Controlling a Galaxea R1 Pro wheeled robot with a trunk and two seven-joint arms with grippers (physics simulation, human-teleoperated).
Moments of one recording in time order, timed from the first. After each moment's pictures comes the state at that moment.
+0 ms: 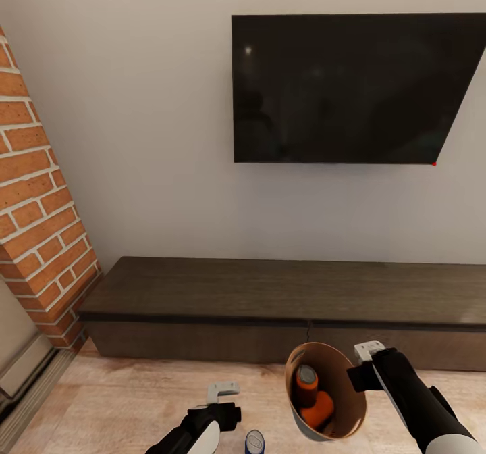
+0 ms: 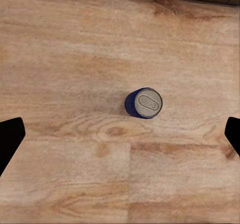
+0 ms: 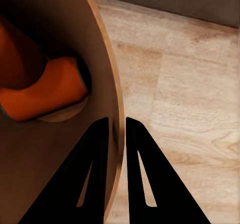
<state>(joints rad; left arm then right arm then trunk) -0.39 -0.12 -0.63 -0.74 0.72 0.36 0.46 -0.46 -0.20 0.01 -0.91 0.24 0.85 0.31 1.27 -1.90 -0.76</state>
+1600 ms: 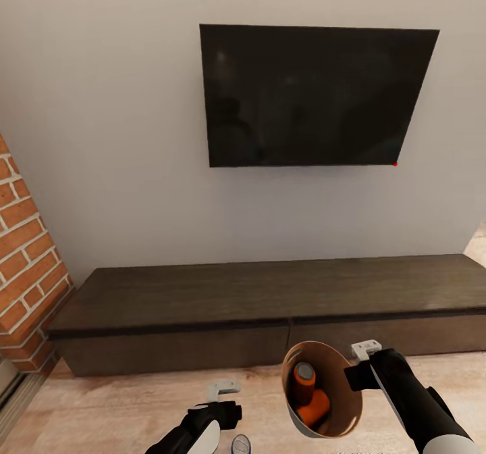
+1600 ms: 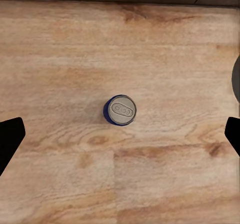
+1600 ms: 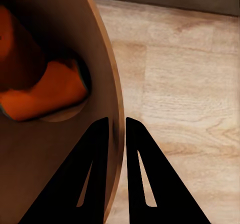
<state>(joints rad) -0.39 -0.12 -0.64 -0.74 0.72 0.35 0.46 -0.46 -0.19 0.01 -0.91 0.23 0.83 0.31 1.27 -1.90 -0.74</state>
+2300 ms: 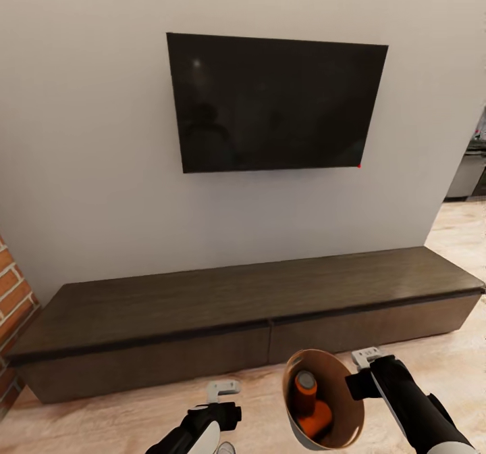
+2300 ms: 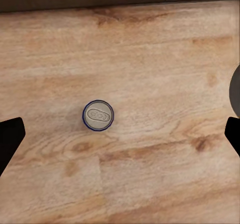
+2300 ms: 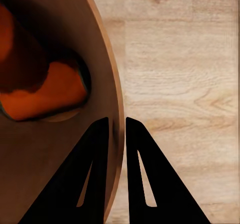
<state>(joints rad) -0.39 -0.12 -0.63 -0.74 0.72 0.35 0.46 -0.44 -0.18 0.01 -0.89 0.23 0.83 0.31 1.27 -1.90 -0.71</state>
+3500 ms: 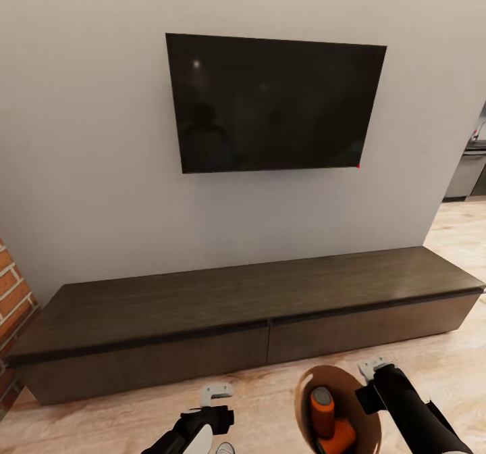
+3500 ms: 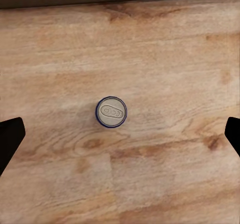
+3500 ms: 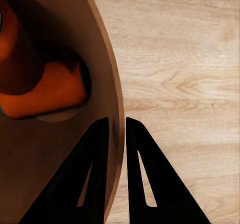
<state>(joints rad) -0.38 -0.09 -0.63 -0.73 0.72 0.36 0.46 -0.41 -0.18 0.00 -0.87 0.41 0.82 0.31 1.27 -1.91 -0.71</state>
